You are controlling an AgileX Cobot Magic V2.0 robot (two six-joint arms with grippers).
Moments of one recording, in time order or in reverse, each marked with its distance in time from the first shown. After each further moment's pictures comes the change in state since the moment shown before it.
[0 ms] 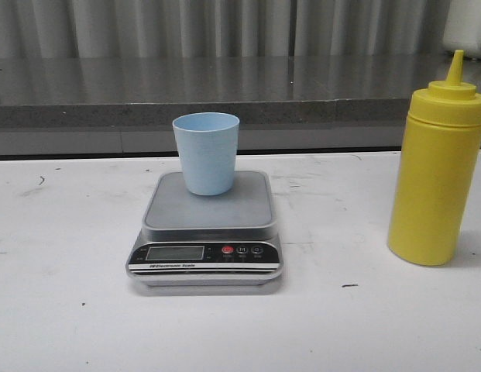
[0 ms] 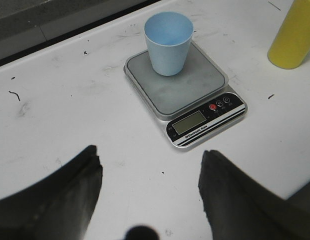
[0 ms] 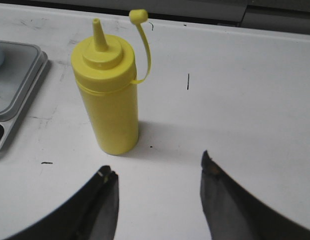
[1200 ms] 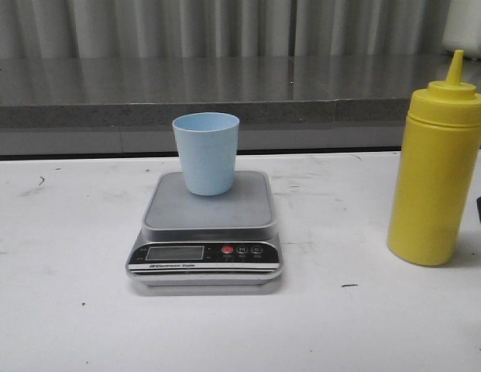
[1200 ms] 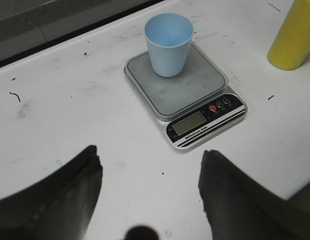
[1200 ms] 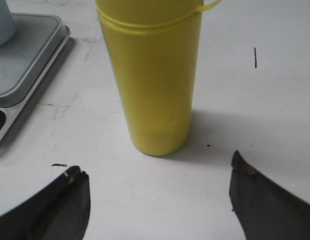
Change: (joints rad) left arm 0.000 0.000 0.000 0.000 -0.004 0.000; right arm 0.255 0.427 0.414 0.160 -0.914 0.000
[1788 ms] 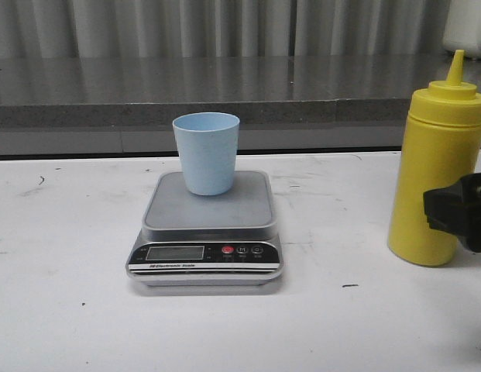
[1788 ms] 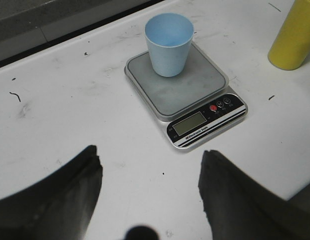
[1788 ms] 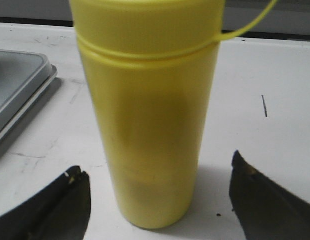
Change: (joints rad) left arm 0.000 0.000 0.000 0.000 0.000 0.000; right arm 0.002 0.571 0.008 -0.143 -0.749 0.140
